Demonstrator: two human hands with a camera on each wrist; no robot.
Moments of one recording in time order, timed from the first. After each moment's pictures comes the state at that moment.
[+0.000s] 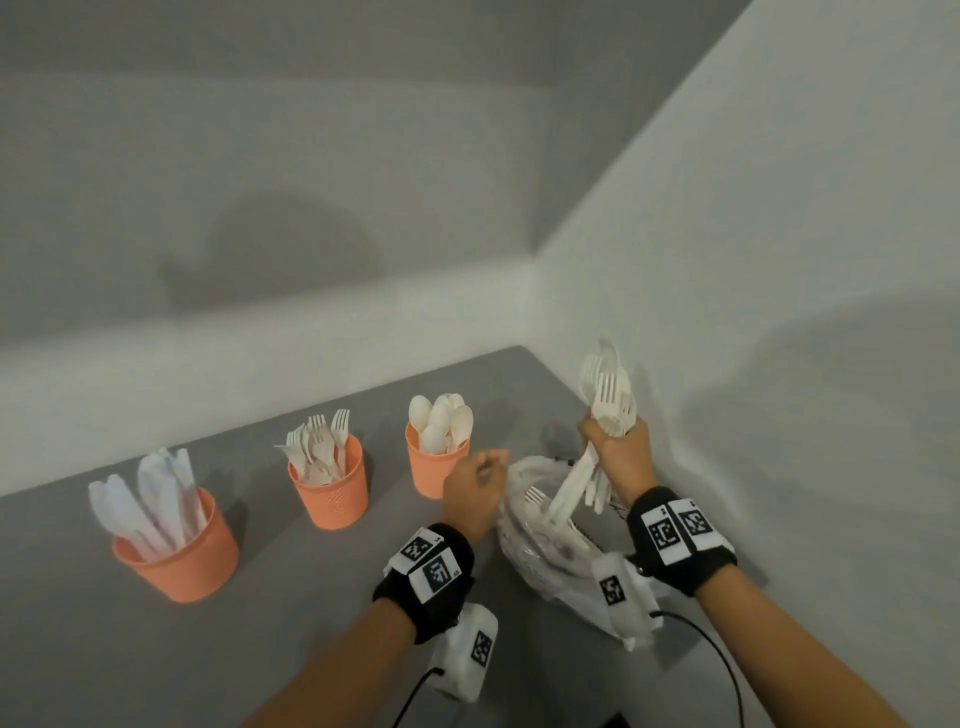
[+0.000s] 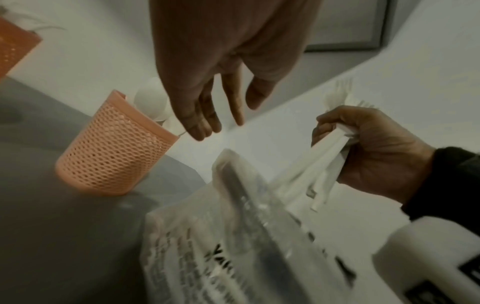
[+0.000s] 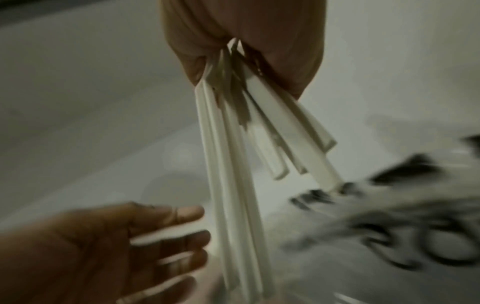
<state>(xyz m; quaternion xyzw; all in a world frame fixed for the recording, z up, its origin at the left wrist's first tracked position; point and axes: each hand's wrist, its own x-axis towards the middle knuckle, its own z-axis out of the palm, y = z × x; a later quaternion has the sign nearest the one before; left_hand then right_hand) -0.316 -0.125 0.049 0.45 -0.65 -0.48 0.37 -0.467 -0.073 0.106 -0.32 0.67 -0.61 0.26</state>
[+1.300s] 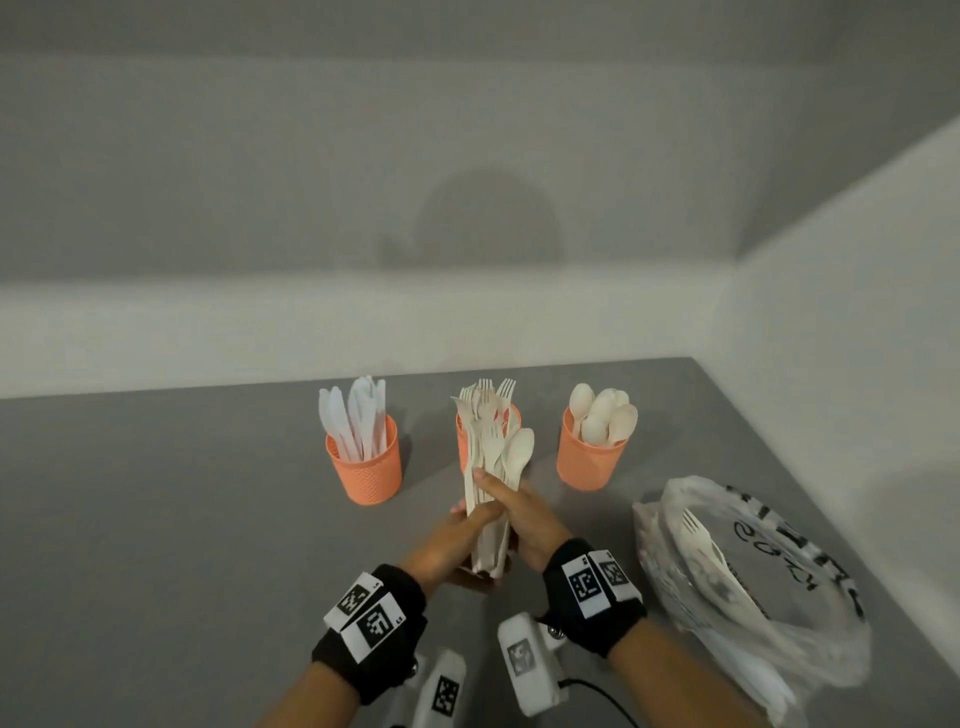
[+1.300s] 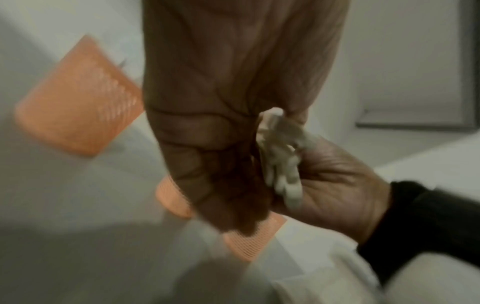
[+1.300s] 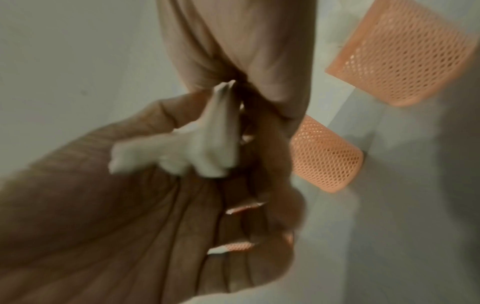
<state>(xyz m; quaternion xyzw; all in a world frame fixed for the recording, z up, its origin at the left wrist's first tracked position) -0.139 -0.082 0.055 0.54 -0.47 -0.65 0.25 -0.249 -0.106 0.048 -0.39 0.47 -0.42 0.67</state>
